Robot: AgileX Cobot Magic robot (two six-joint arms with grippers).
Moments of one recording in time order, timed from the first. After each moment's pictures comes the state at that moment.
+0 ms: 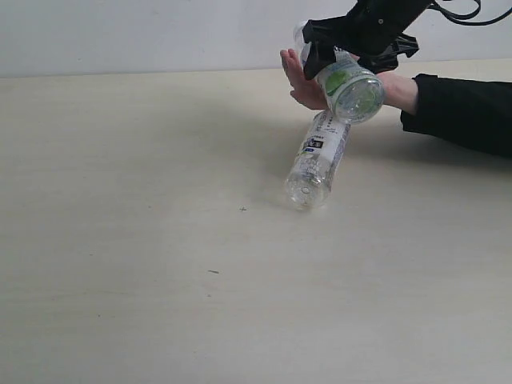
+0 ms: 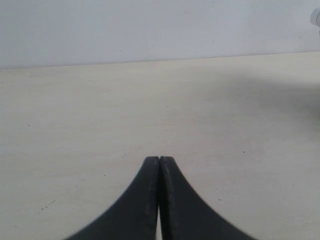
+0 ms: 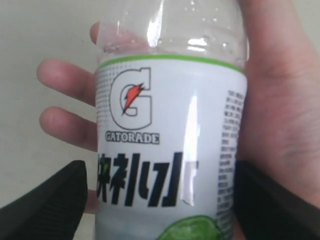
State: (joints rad) left arm -0.03 0.00 0.00 0.12 0.34 -0.11; right arm 0.20 2.16 -1.81 0.38 0.93 -0.15
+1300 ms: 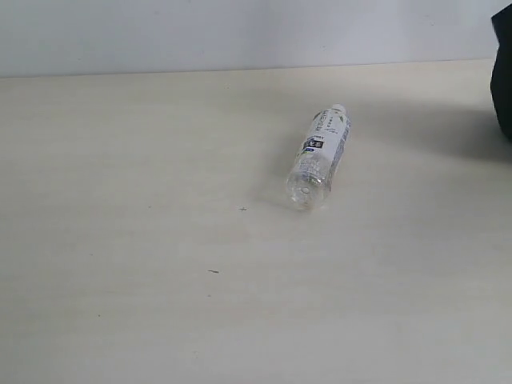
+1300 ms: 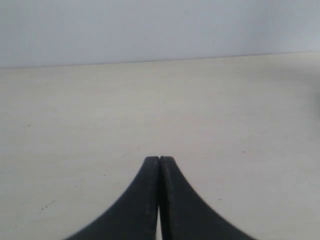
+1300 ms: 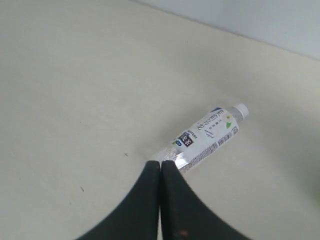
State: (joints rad) left arm -0.03 0.00 0.00 0.12 0.34 -0.11; right arm 0.14 1.21 -1.36 0.47 1.08 -0.40
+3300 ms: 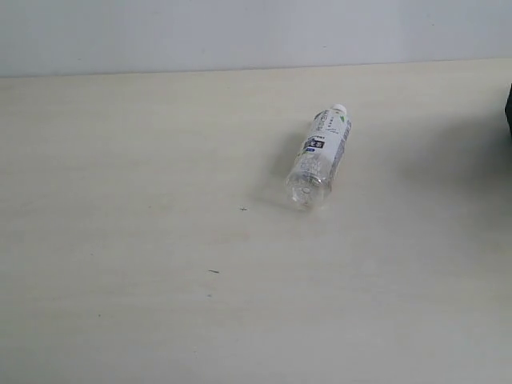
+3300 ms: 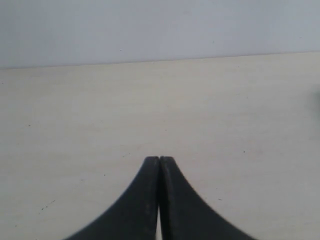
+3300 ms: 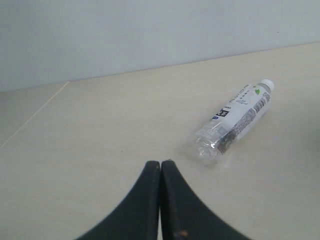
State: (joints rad) left arm -0.03 0.00 0.00 0.12 0.34 -0.11; right arm 0.18 0.24 -0.36 0.68 0.64 -0.26
